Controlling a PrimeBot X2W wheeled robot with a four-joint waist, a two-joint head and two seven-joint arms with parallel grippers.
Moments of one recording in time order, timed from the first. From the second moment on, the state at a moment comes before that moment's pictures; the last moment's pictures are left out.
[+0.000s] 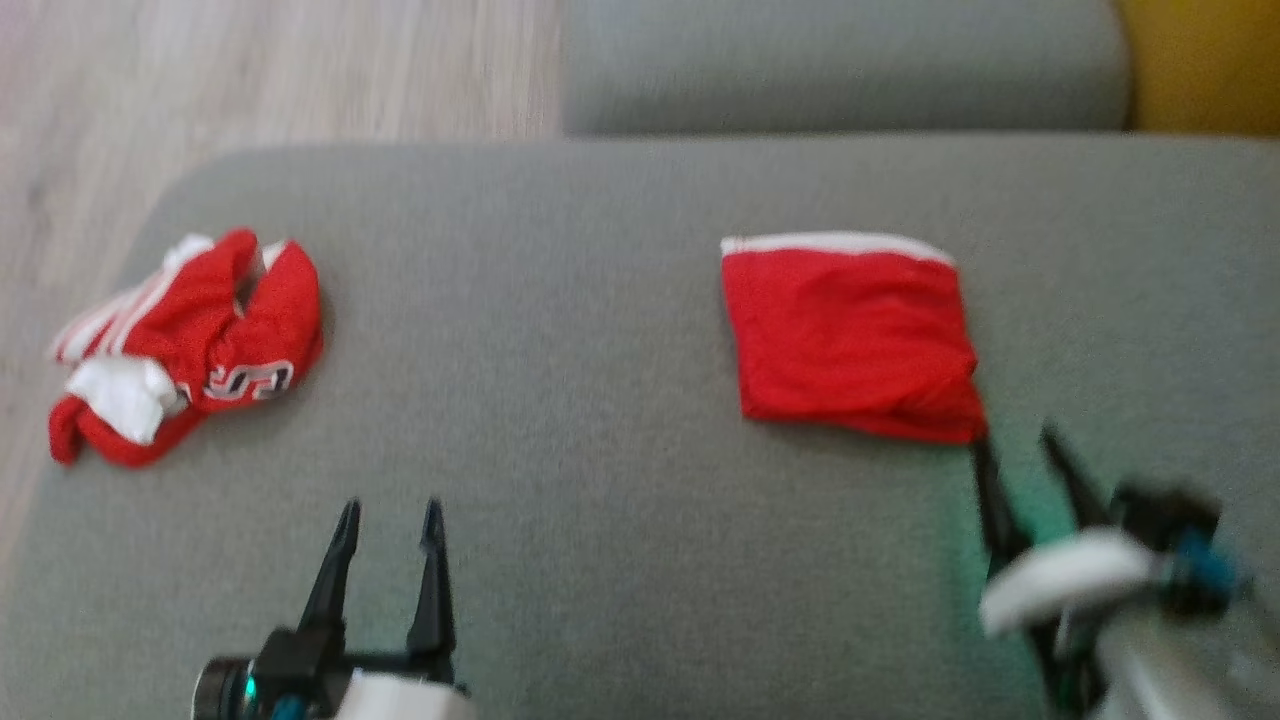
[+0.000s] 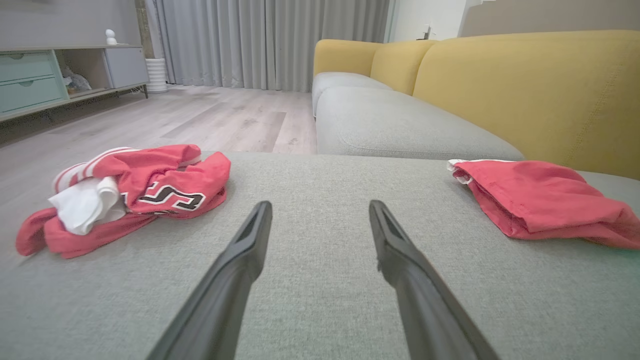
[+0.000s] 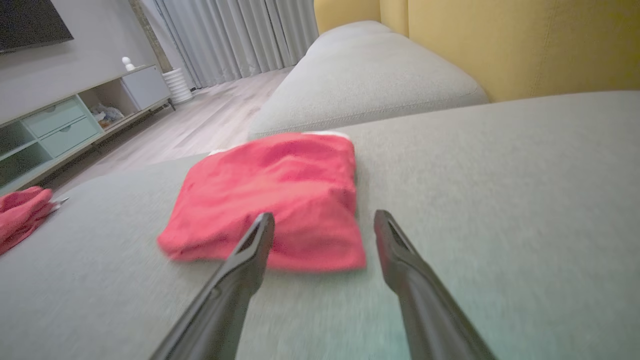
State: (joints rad) left arm 0.07 0.05 -0.19 0.21 -0.17 0.03 -0.26; right arm -0.12 -0.14 0.12 0.53 0.33 0.12 -0.25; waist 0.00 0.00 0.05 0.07
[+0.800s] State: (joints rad) left arm -0.10 0.05 -0.22 0.18 -0.20 0.02 -0.26; right arm -0.67 -0.27 0.27 0.97 0.43 0.12 -0.06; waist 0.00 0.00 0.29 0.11
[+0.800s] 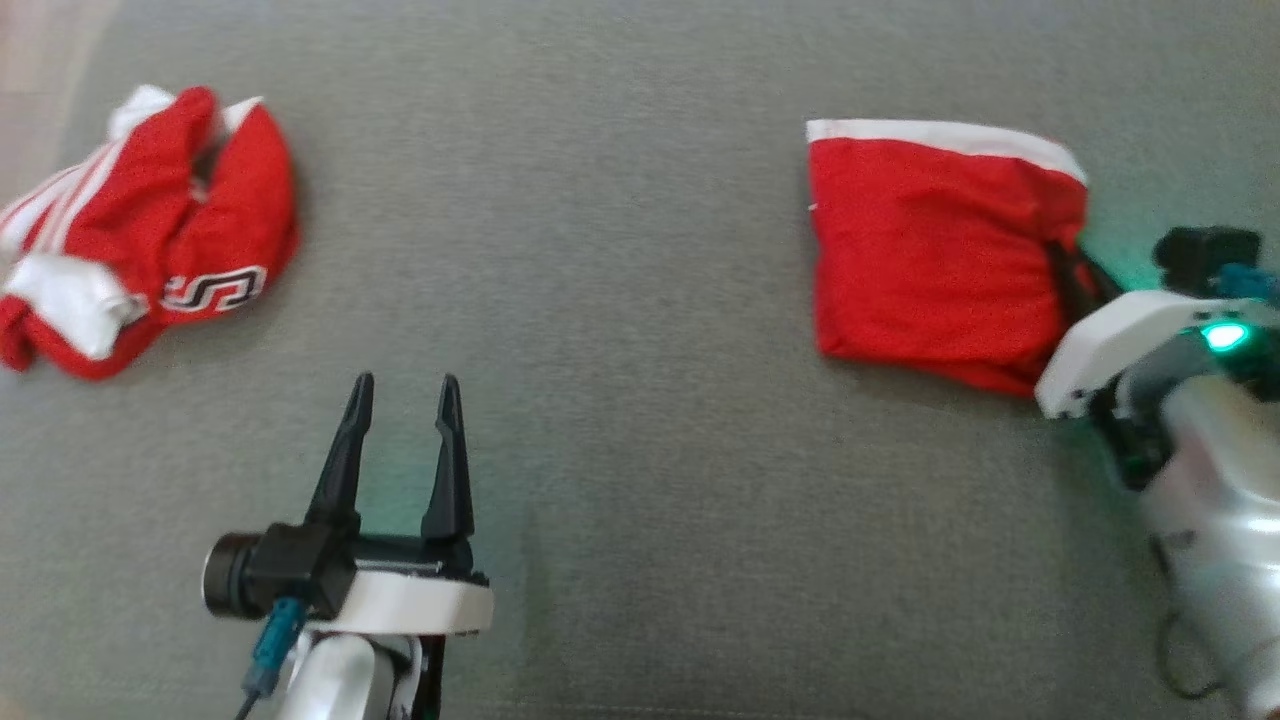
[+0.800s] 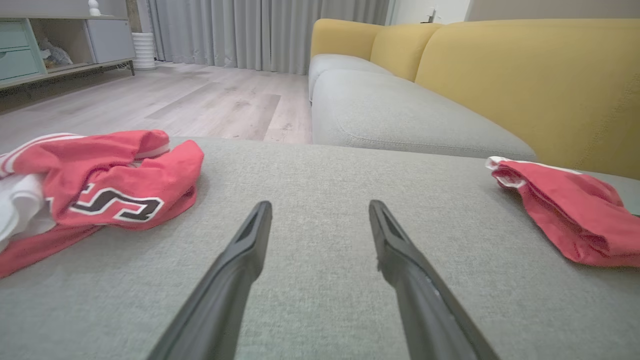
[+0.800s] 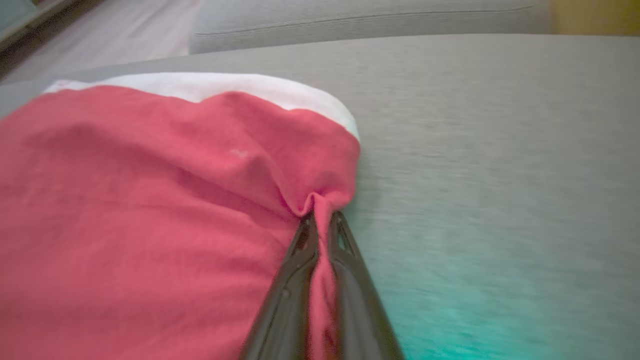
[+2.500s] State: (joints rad) left arm 0.03 0.05 -0.20 0.24 -0.20 0.05 -0.26; right arm -0.23 -0.23 0.08 0.65 0.25 0.13 -0.23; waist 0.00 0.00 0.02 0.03
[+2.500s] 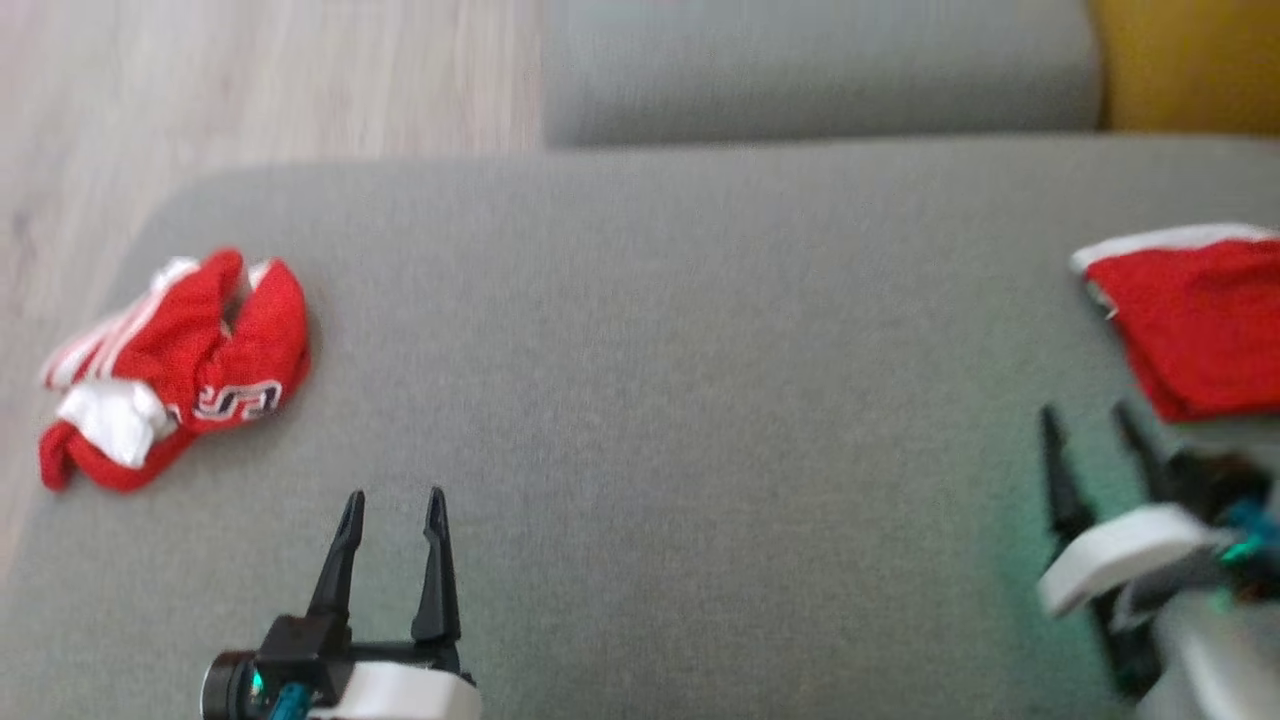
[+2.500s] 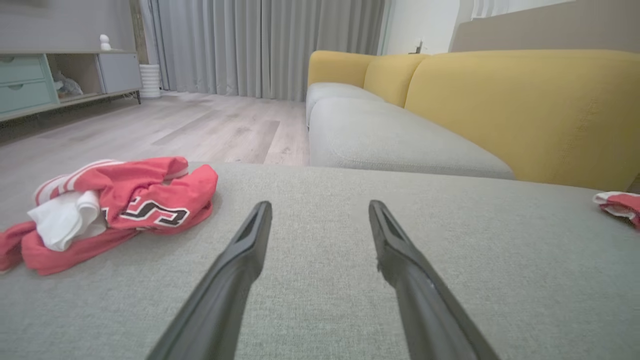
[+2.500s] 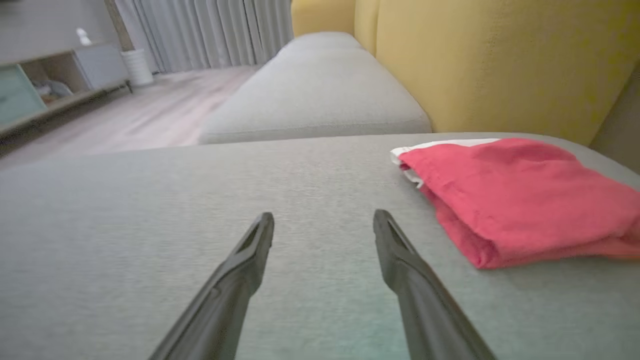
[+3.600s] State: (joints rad) left arm 0.11 0.05 -0.16 0.31 -0.13 0.05 -0.26; right arm 0.19 -0.05 0.02 0.28 0.11 0.13 -0.25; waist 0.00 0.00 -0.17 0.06
